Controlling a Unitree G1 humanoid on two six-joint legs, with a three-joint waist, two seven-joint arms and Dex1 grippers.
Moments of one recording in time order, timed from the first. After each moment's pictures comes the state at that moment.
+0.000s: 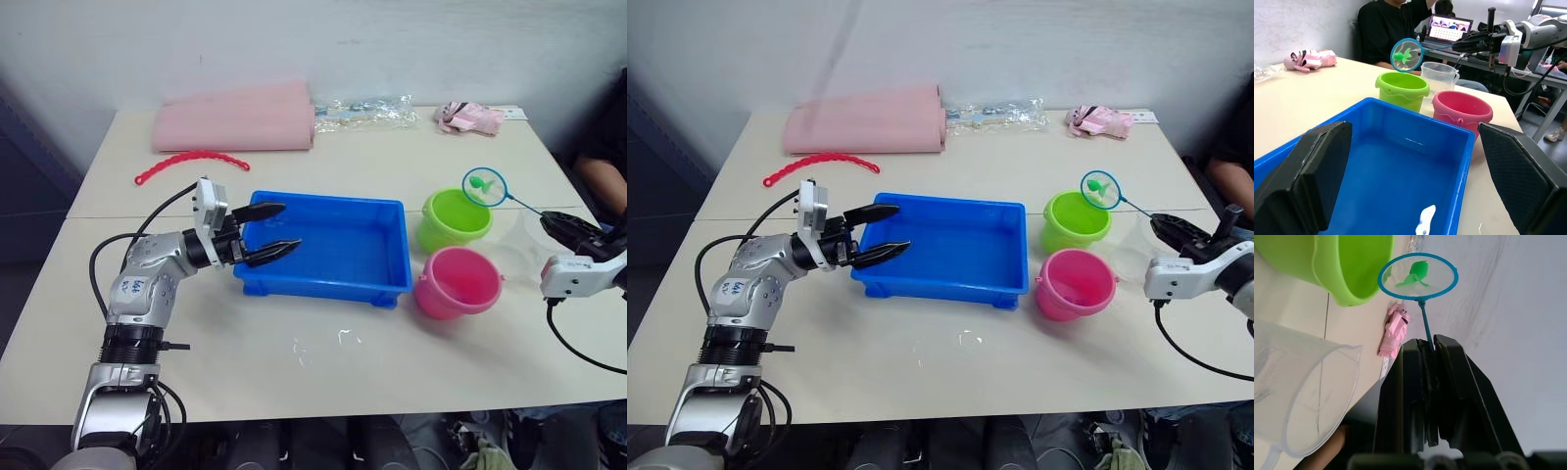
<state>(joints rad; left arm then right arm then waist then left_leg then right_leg) -0.58 0.47 0.07 0.17 -0.51 0.28 -1.06 -0.14 -1.19 -0.21 0.33 -0.65 -0.72 0.12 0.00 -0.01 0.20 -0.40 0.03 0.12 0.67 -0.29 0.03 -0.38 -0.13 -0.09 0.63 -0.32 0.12</state>
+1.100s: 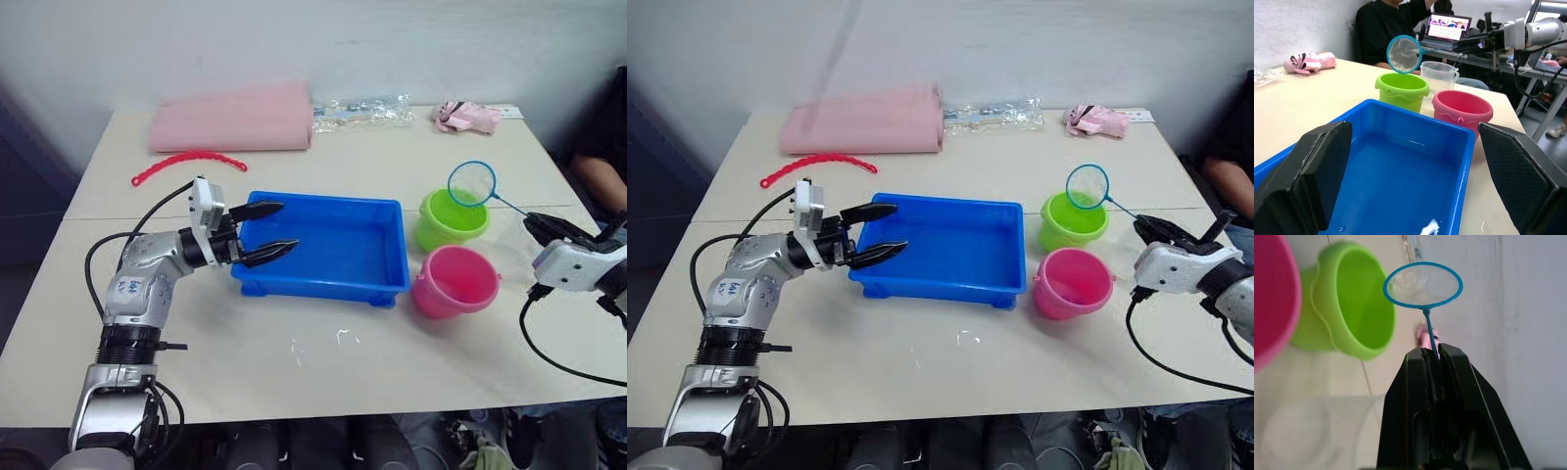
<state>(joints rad) -0.57 0.48 0.08 0.16 -0.51 0.28 -1.07 -0.09 -1.08 -0.21 0.21 -0.13 -0.55 0.38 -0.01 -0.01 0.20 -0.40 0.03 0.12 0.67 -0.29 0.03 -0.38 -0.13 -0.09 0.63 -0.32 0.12</state>
